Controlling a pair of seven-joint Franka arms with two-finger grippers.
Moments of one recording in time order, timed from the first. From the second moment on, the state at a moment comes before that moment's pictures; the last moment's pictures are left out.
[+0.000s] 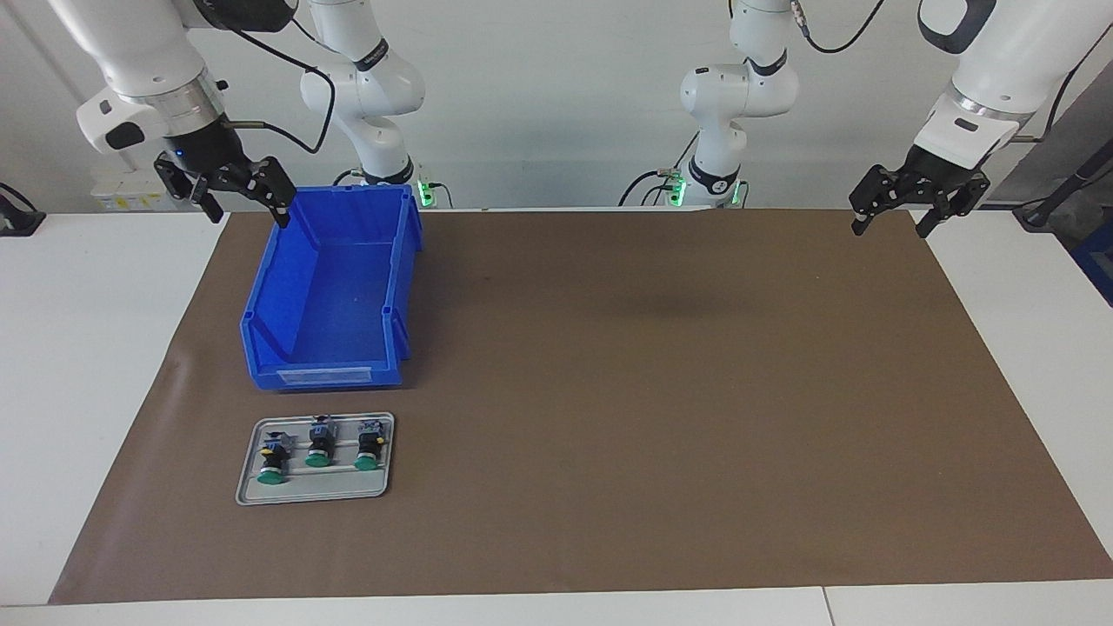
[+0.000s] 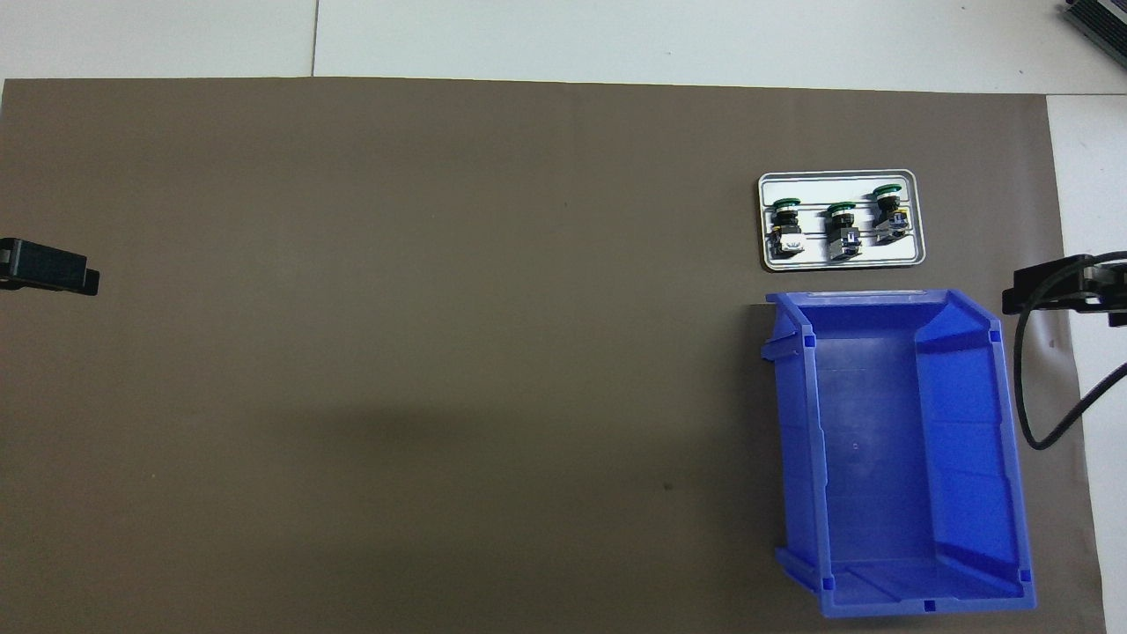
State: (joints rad) left arm -0.07 -0.03 0.07 -1.57 -0.03 1.58 0.12; right arm 0.05 -0.06 -0.09 -1.61 -0.01 1.53 0.09
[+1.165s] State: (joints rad) left arm -0.07 -0.03 0.07 -1.57 -0.03 1.58 0.12; right arm 0.05 -0.01 -0.09 -1.63 -0.01 1.66 0.09
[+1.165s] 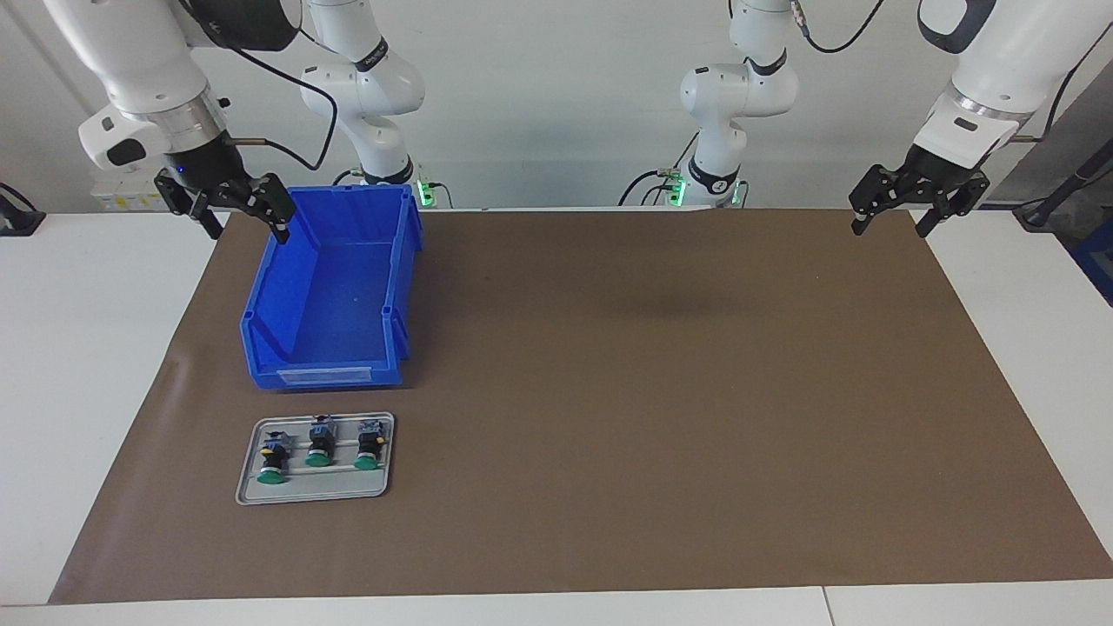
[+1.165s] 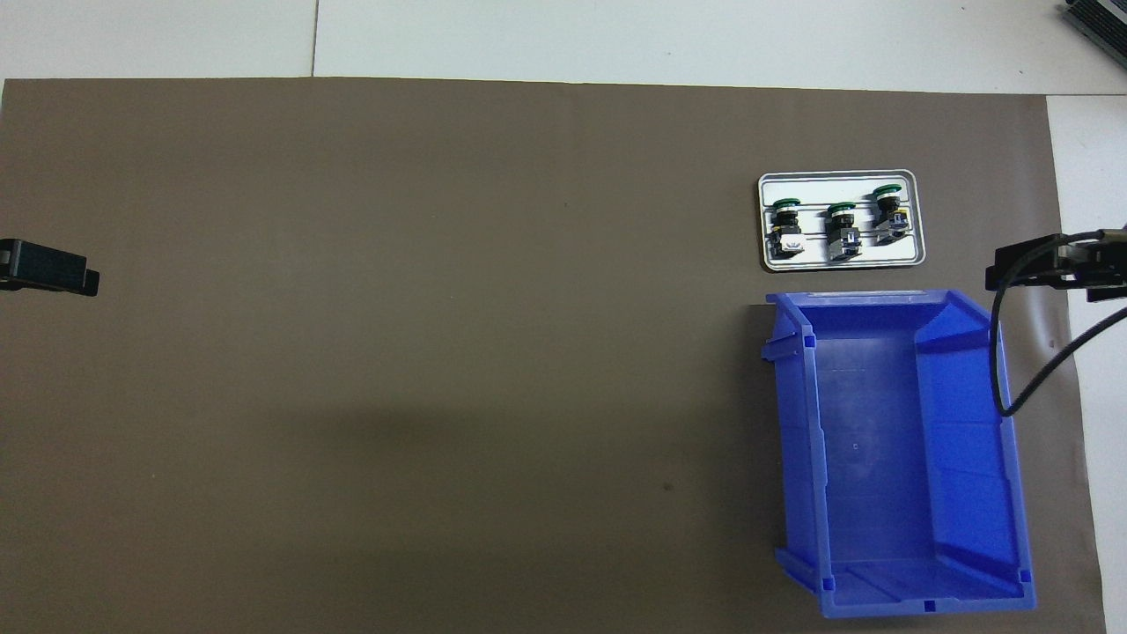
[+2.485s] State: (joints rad) left arm -0.07 -0.03 0.07 -1.57 -0.03 1.58 0.12; right arm 0.05 0.52 -0.08 -1.64 0.04 2.25 -0.05
